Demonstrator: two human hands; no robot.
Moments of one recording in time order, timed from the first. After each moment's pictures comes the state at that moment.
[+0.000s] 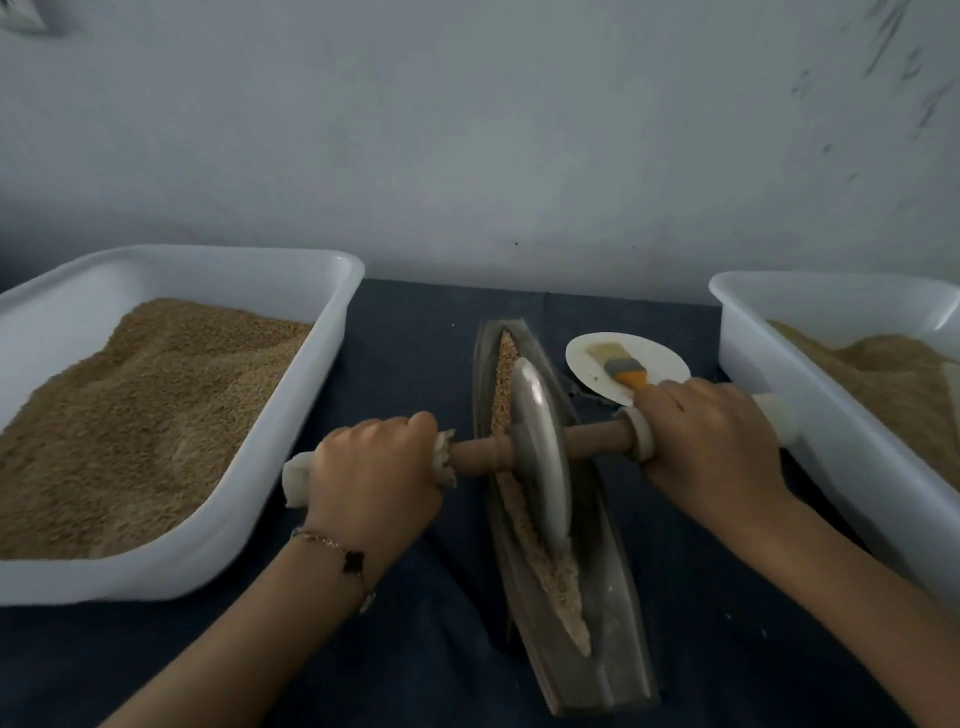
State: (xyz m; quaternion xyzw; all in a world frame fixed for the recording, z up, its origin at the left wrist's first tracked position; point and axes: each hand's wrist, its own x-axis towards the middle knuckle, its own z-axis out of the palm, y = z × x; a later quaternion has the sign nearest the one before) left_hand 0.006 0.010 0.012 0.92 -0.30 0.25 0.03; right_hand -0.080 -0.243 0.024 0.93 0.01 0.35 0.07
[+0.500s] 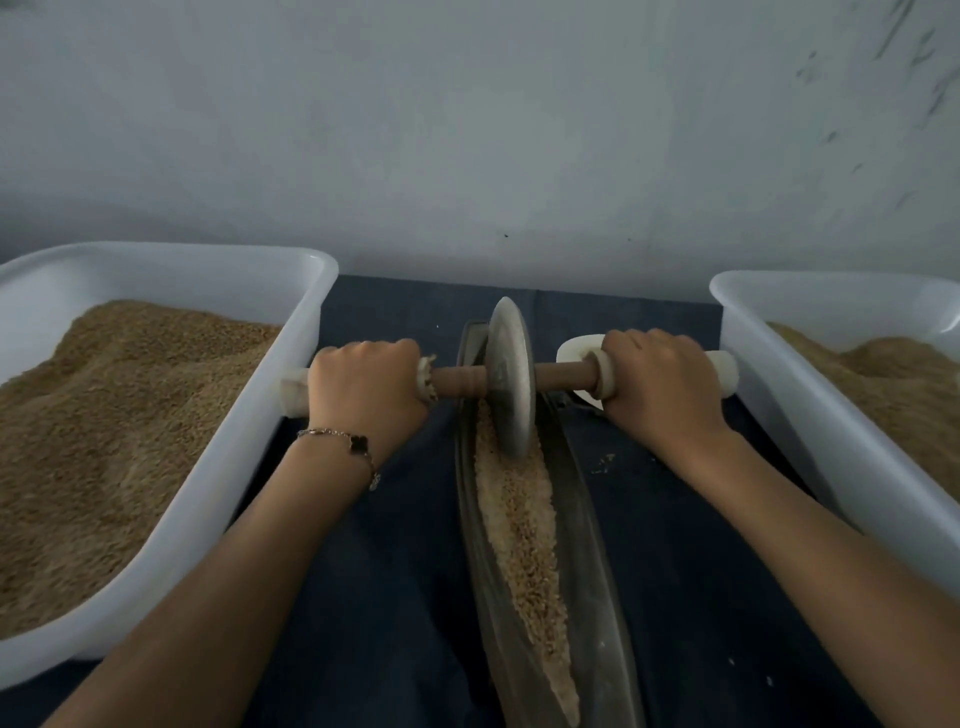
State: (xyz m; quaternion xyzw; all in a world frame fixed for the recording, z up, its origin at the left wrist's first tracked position) left_hand 0.090 -0.031 0.034 0.94 -0.25 0.22 0.02; right_hand 0.003 -0.272 0.026 0.94 -0.04 0.34 0.07
